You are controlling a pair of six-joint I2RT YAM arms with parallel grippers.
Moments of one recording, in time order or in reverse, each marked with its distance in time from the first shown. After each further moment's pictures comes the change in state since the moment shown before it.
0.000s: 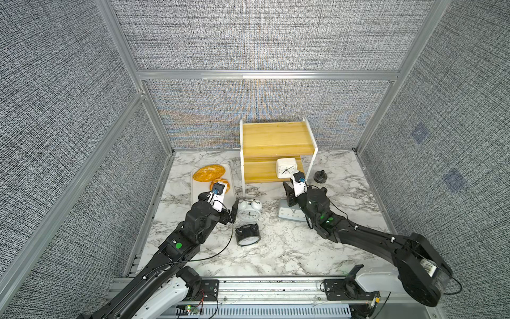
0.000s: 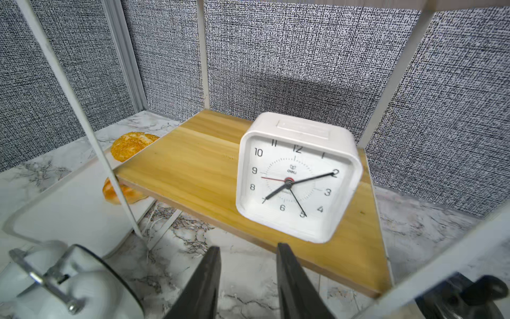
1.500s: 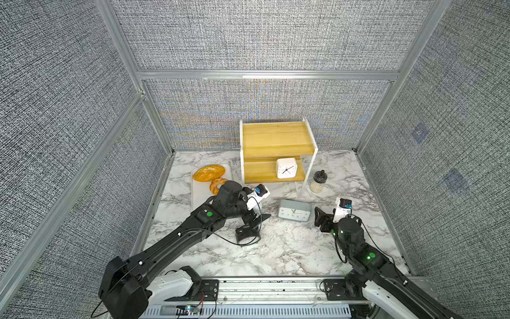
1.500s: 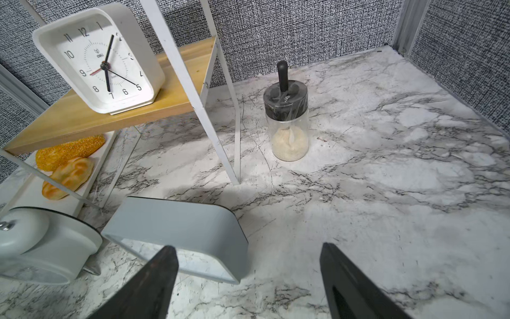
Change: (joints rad) left arm -0.059 0.501 0.262 -0.034 0.627 0.341; right arm -0.119 -0.729 -0.327 -0.634 0.168 0.448
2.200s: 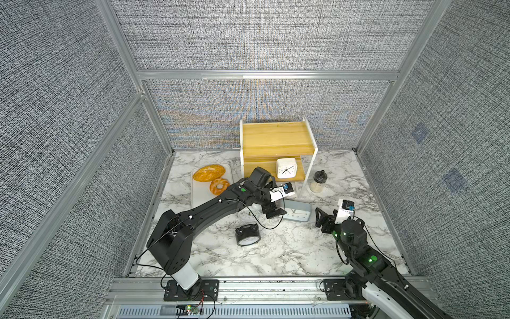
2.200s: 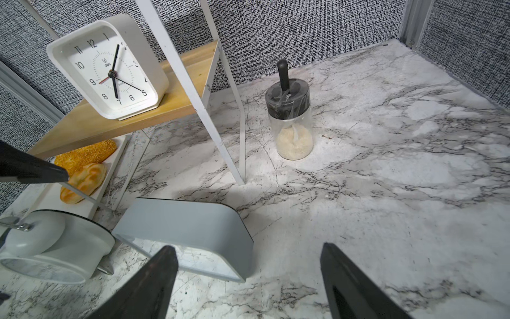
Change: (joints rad) left arm -0.049 0.465 0.356 -0.096 0.077 0.243; right arm -0.023 -0.055 -0.028 0.003 -0.046 0.019
